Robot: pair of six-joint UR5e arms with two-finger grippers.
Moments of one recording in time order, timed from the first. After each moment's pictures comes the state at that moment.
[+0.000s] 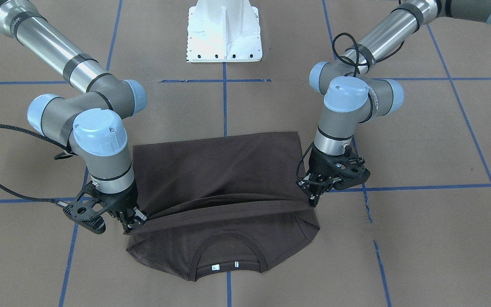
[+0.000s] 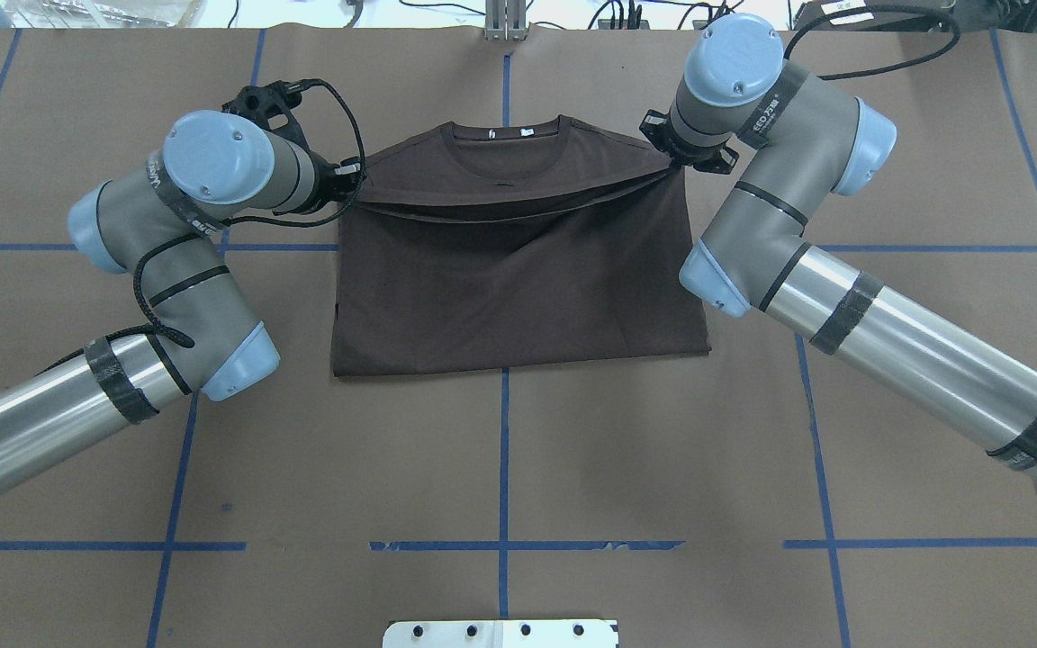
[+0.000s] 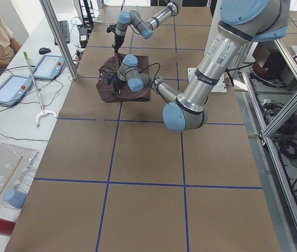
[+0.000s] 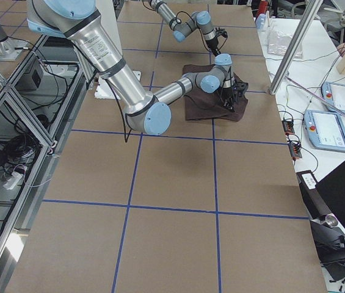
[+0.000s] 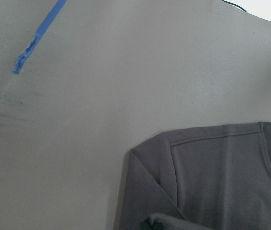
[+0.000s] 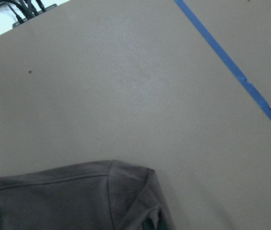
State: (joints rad) left arm -0.73 -2.19 -1.37 -2.11 -1.66 -1.46; right arm 0.81 -0.82 1.24 -1.28 1.76 1.50
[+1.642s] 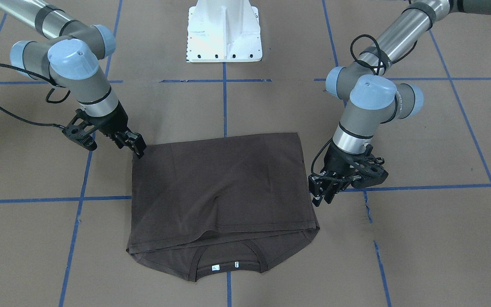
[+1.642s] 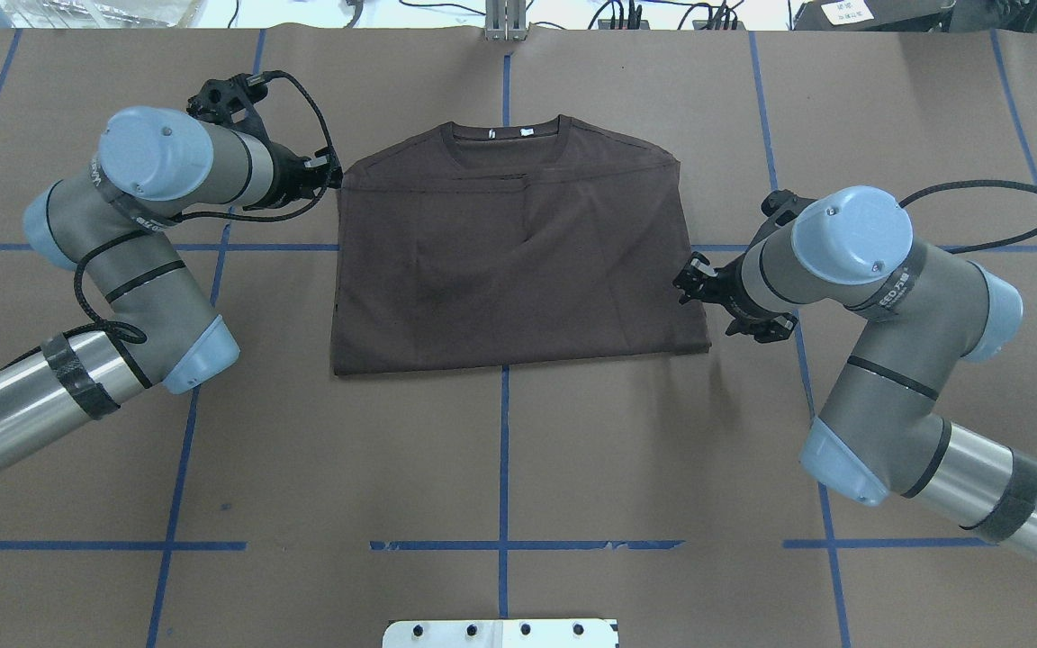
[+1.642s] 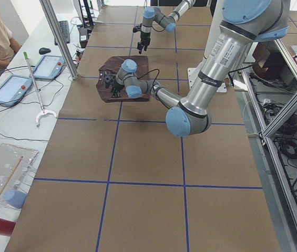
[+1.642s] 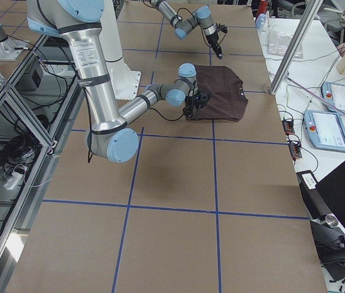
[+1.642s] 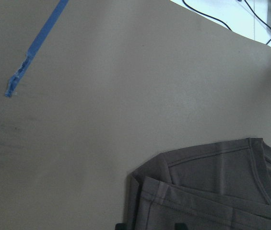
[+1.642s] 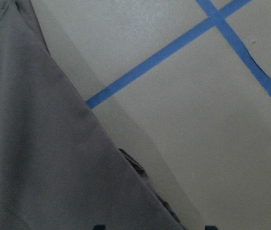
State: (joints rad) left arm -0.77 -2.12 -1.40 -2.25 -1.74 -1.45; right arm 0.64 -1.25 1.74 -1.24 1.87 1.73
